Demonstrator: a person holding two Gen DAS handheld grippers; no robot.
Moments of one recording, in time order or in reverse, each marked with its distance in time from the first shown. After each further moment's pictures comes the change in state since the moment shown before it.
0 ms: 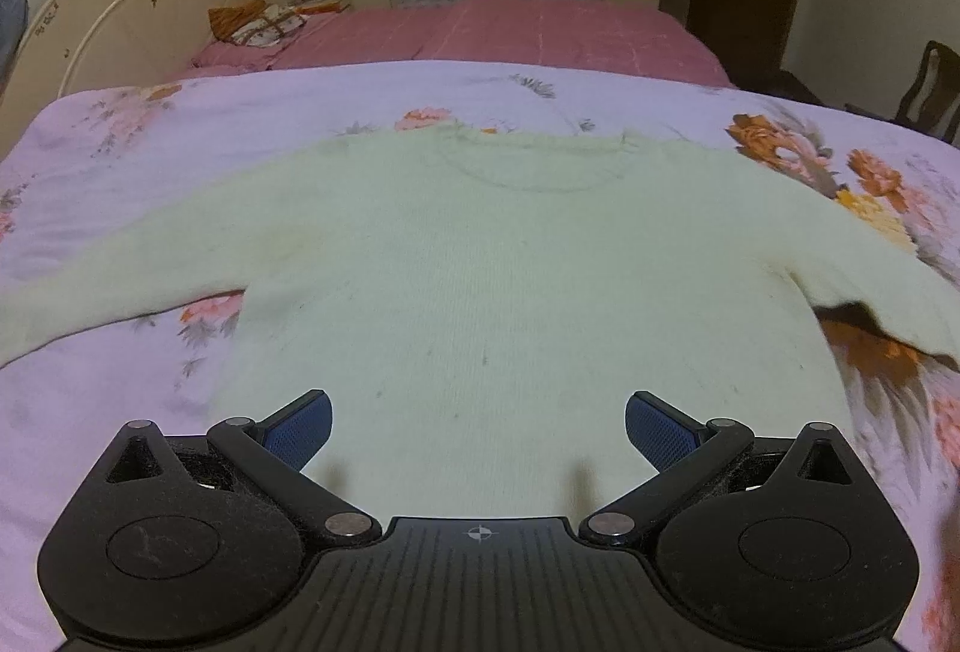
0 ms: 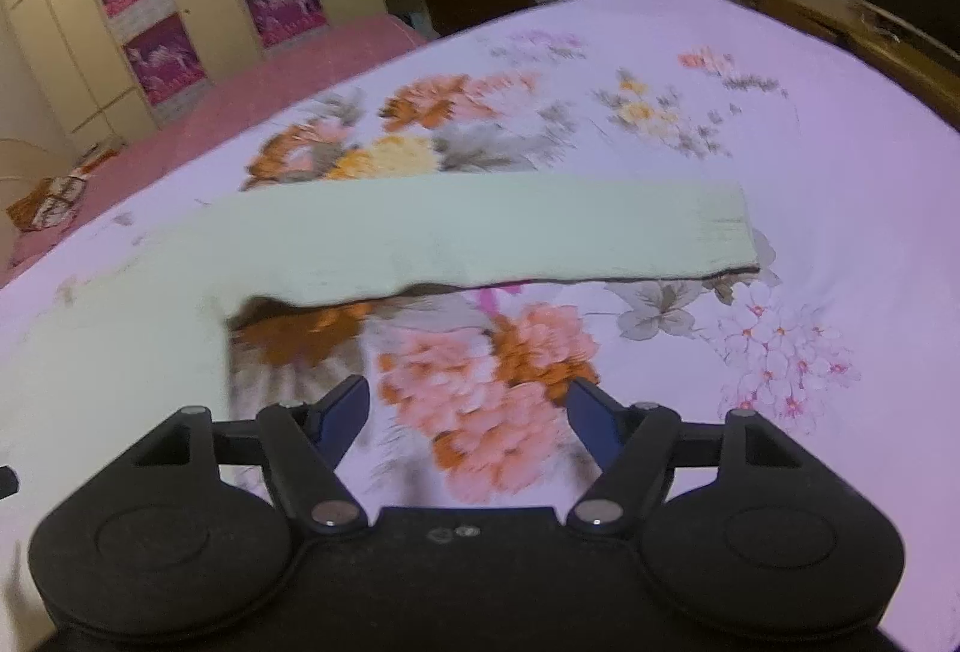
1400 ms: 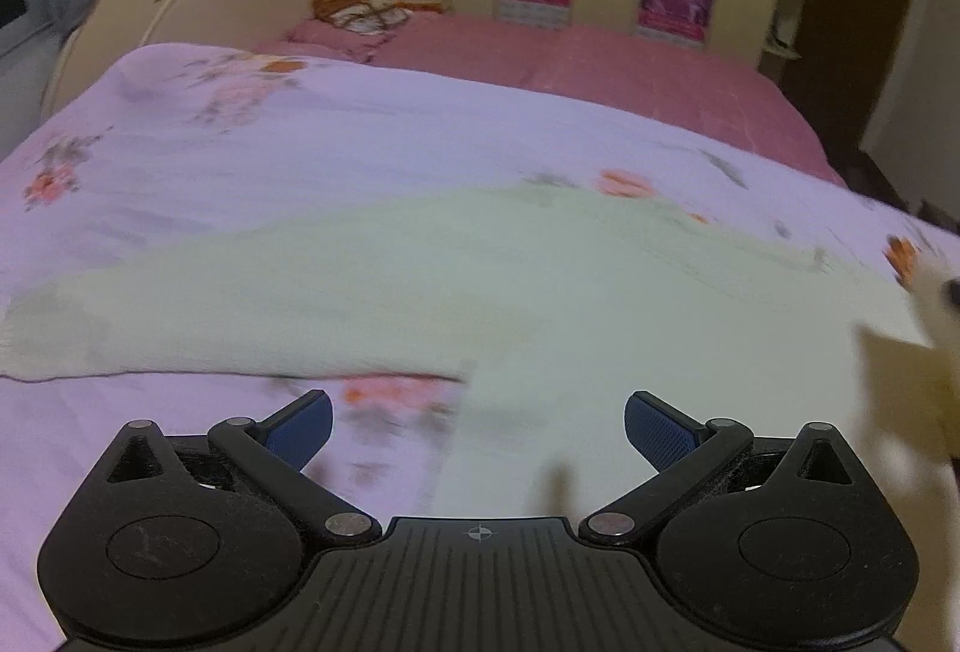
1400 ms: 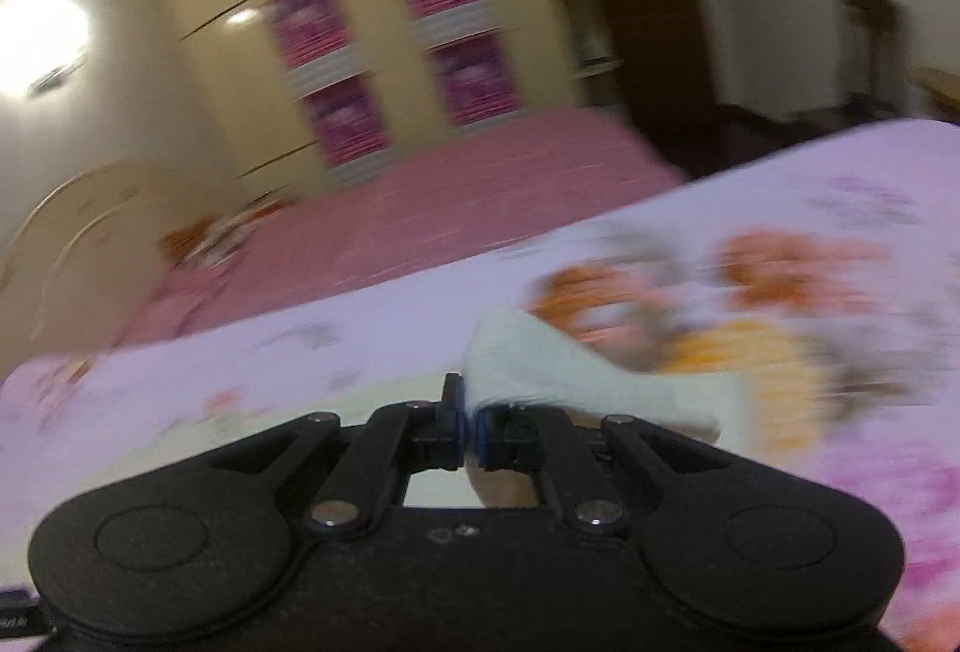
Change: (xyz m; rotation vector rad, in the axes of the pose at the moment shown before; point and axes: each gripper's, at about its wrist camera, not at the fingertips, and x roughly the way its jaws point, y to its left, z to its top) left arm 0.049 0.144 0.041 -0.193 -0.044 0.079; right arm 0.079 0.213 0.067 -0.226 -0.171 0.400
